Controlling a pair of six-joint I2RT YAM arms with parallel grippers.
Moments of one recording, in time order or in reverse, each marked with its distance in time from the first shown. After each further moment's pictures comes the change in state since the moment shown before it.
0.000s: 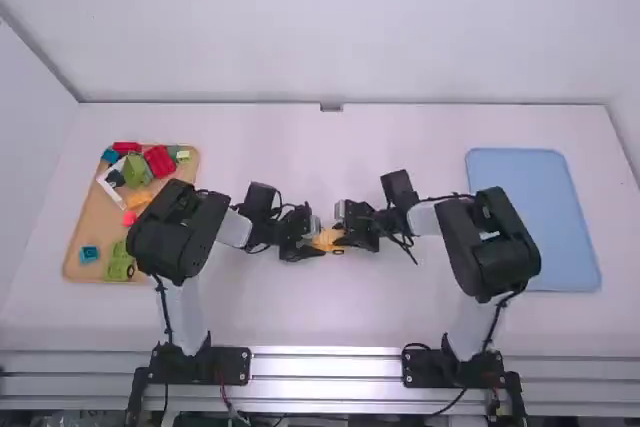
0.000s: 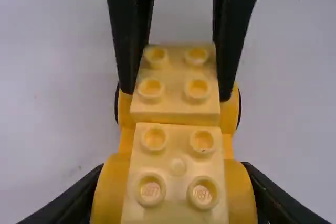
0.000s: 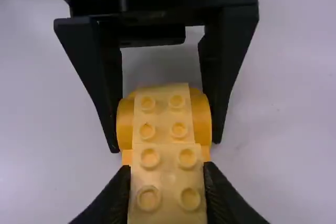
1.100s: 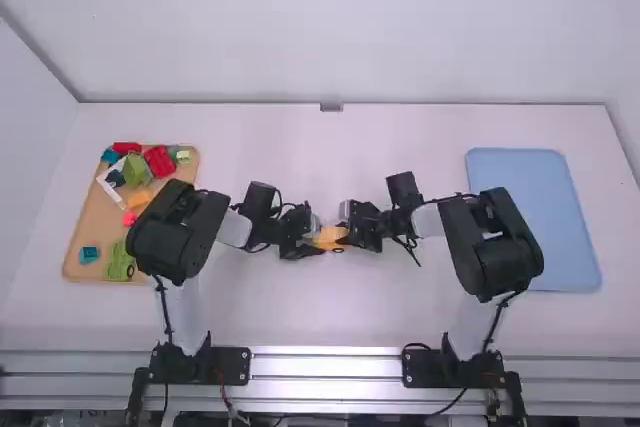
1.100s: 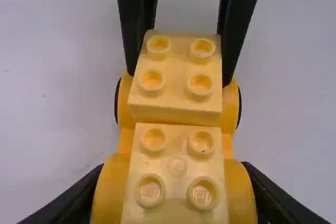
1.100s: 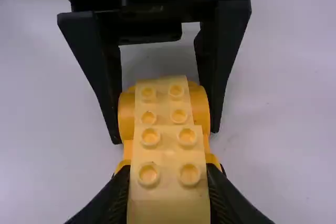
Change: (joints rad) left arm 0.000 0.000 0.001 0.010 -0.014 -0.008; right arm -0.029 0.000 -0.031 0.052 -0.014 -0.003
